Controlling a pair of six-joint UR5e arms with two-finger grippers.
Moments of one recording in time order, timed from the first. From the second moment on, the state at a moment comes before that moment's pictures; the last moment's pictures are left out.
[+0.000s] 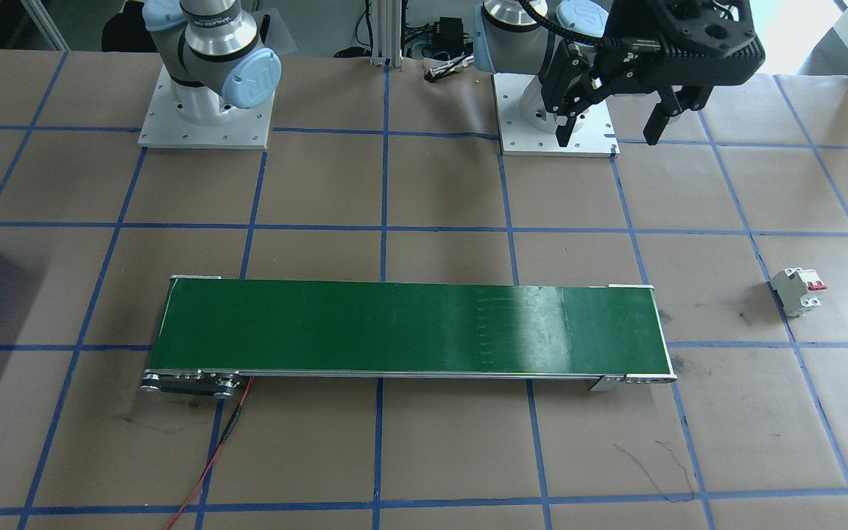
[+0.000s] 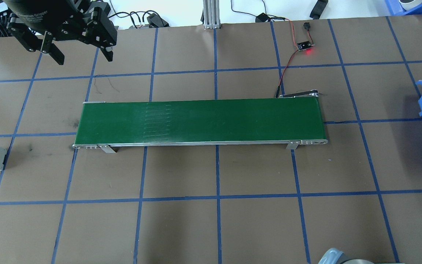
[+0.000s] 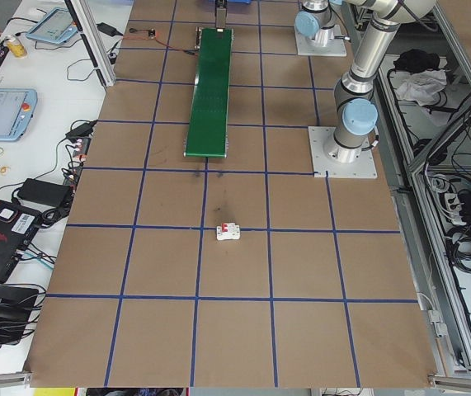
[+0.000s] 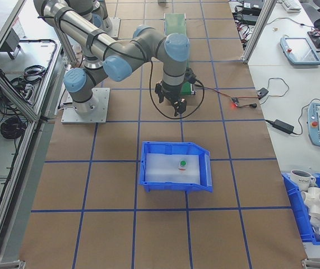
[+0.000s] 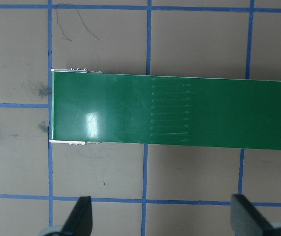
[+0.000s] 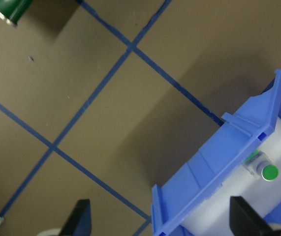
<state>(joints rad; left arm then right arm) -1.61 -1.57 -1.34 -1.73 1.60 -0.08 0.88 -1.53 1.62 -1.65 -1.61 -1.40</state>
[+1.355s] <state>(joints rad) -1.61 -1.57 -1.34 -1.73 1.60 -0.08 1.73 -1.61 1.57 -1.60 -1.64 -0.01</state>
